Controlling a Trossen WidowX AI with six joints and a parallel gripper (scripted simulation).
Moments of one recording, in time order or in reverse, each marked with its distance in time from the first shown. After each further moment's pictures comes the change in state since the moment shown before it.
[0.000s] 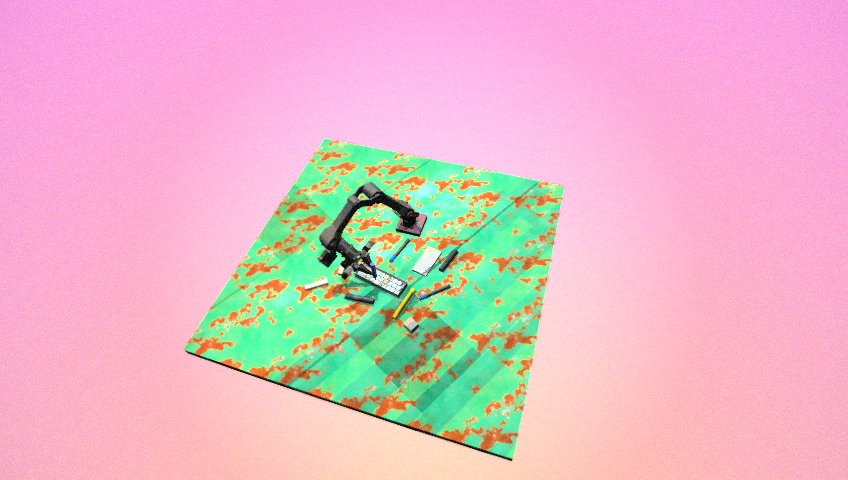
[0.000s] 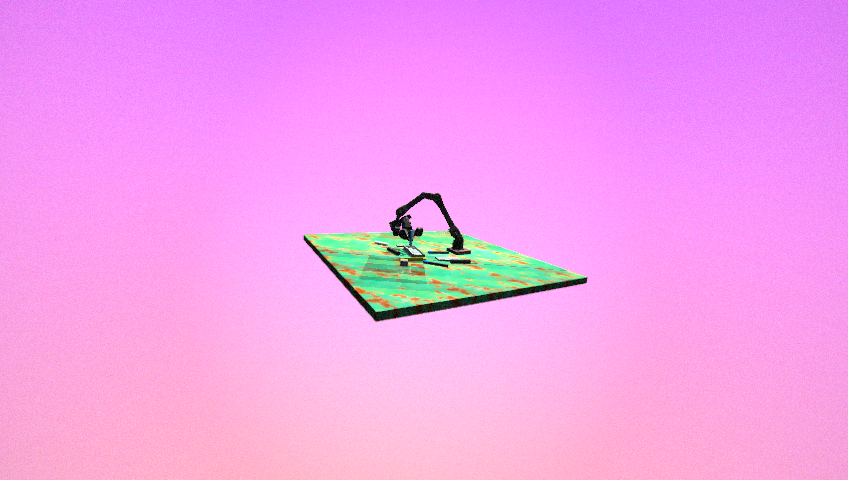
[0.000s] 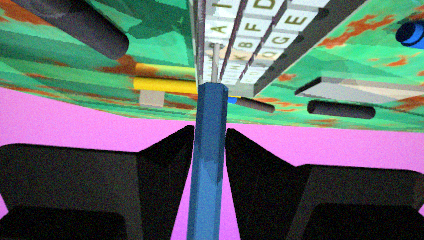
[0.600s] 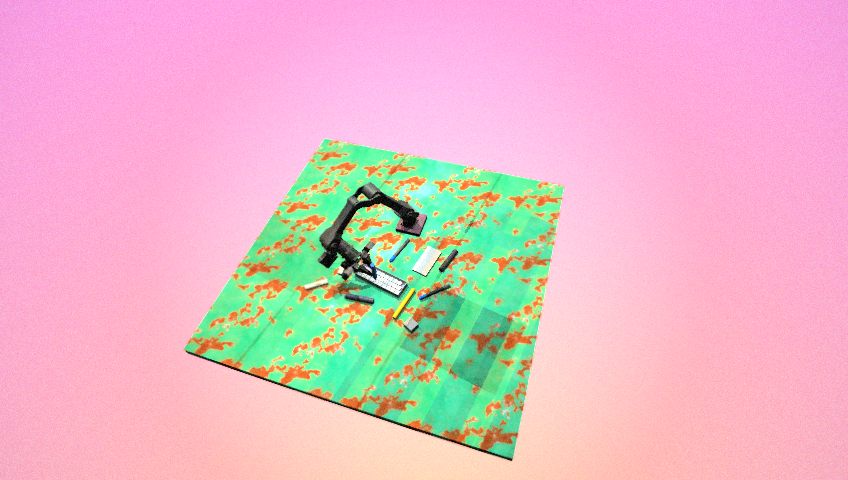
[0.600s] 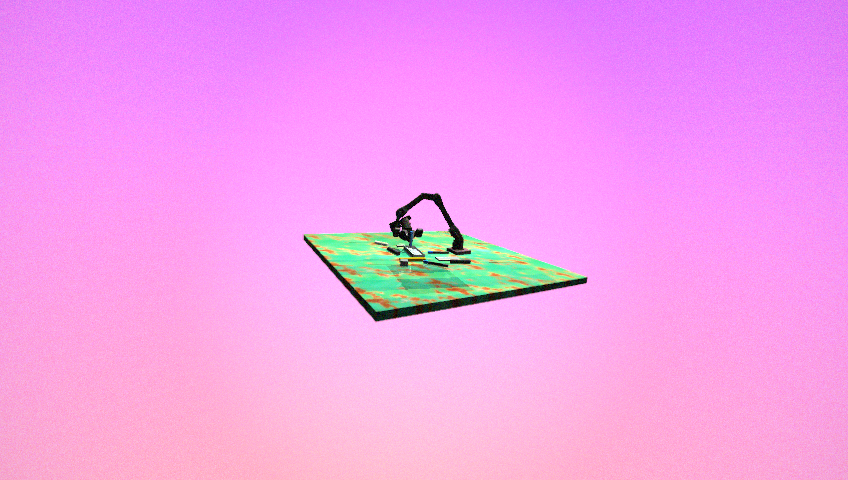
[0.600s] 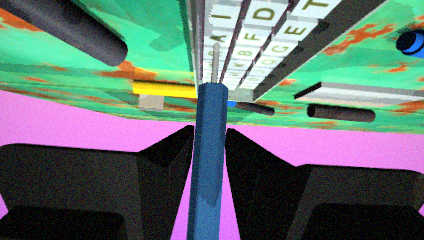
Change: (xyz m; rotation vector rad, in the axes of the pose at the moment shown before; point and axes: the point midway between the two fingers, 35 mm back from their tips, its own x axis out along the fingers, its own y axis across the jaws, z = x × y) arm 0.003 0.000 0.005 0.000 0.000 -0.001
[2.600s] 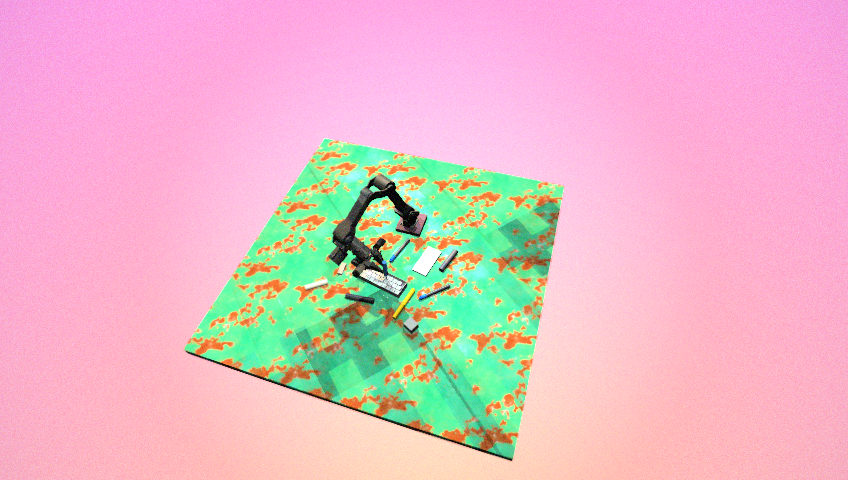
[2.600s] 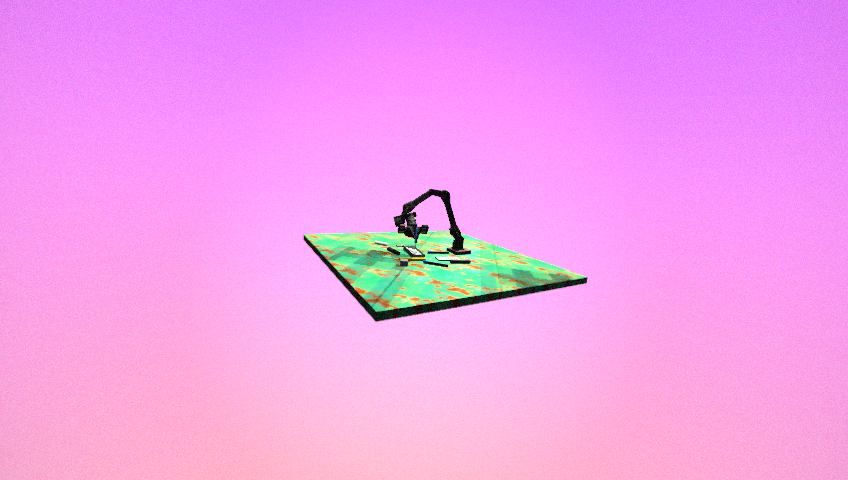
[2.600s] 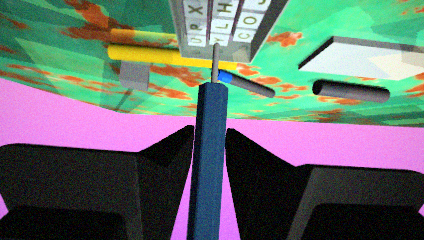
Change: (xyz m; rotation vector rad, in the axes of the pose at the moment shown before) arm 0.025 -0.017 -0.051 -0.003 -0.014 0.000
